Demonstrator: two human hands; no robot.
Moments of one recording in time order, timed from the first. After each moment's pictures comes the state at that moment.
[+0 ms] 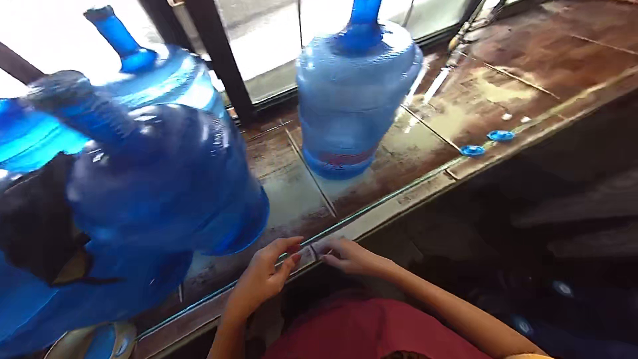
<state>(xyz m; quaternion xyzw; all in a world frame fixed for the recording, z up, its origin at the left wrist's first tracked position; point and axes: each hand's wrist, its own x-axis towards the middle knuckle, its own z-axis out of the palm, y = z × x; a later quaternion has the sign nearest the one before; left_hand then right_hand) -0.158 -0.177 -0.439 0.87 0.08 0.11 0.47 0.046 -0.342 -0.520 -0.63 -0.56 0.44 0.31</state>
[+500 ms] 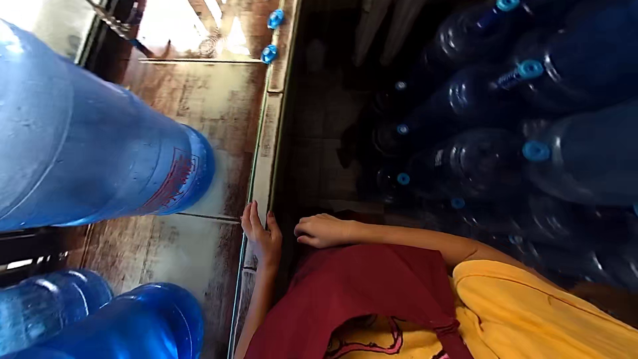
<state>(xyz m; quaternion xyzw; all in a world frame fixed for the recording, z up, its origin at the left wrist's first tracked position) 0.001 -0.276 -0.600 0.93 -0.01 0.17 0.32 0.018 -0.471 -0.582 -0.79 -0.33 0.36 0.38</state>
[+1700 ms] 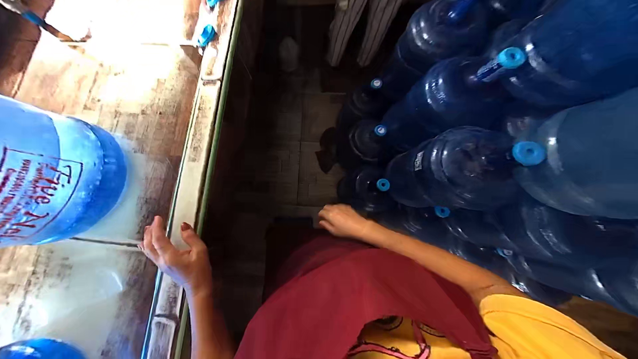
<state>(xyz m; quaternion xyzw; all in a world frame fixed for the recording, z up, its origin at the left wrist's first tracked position) 0.024 -0.285 -0.642 0.94 0.07 0.27 0.22 0.004 -0.630 -0.722 -0.88 -0.15 0.37 0.26</state>
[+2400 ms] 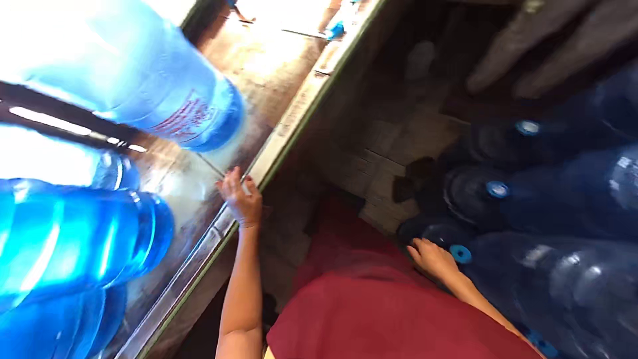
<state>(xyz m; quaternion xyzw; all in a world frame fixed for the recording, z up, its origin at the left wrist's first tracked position) 0.030 -0.294 -0.657 0.92 0.17 0.33 0.08 0.021 -0.742 -0.801 -0.88 -0.05 0.43 0.19</state>
